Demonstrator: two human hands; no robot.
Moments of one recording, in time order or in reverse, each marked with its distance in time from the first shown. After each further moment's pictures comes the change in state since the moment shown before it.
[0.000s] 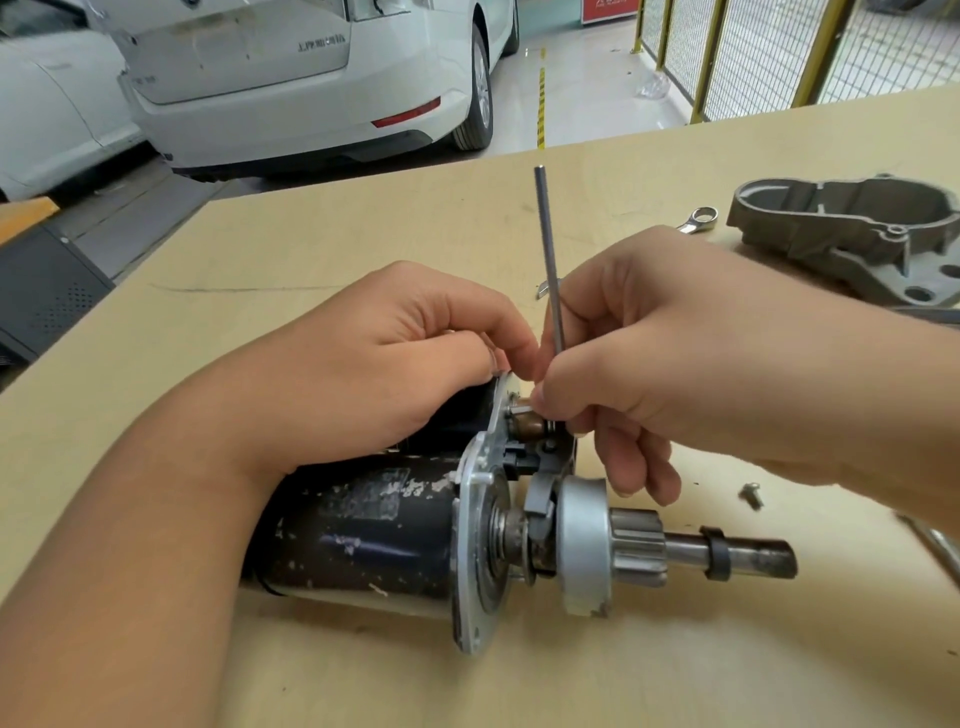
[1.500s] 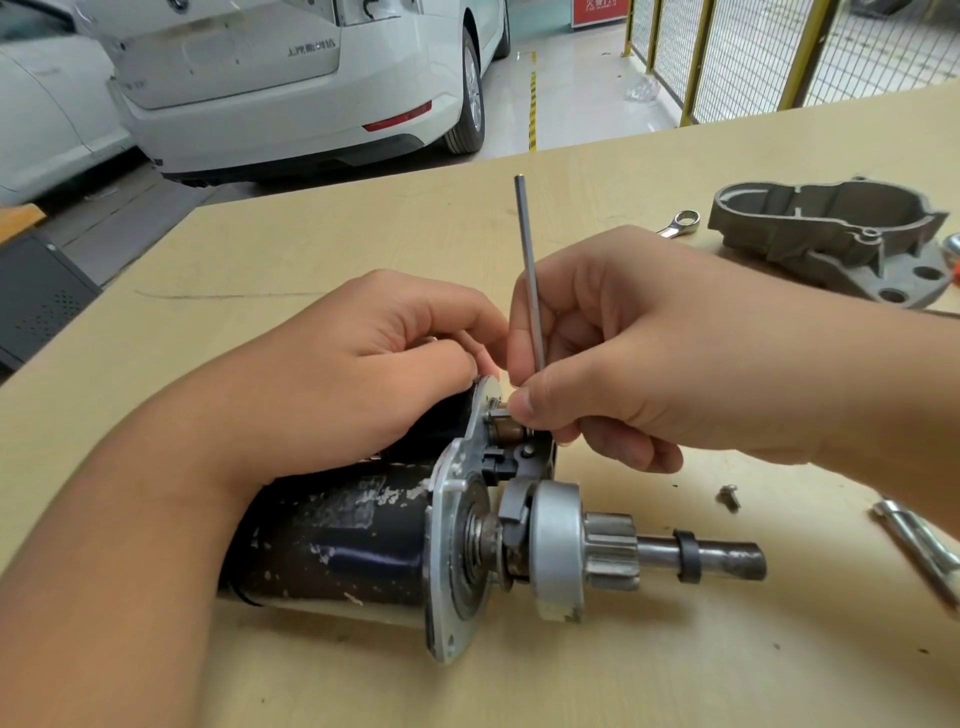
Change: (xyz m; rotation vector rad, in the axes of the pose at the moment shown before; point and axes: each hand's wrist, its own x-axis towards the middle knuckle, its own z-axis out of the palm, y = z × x) left_hand -0.002 0.006 0.002 0.013 0.006 -0.006; right_hand 0.008 0.010 -0.010 0.039 -0.142 -0.184
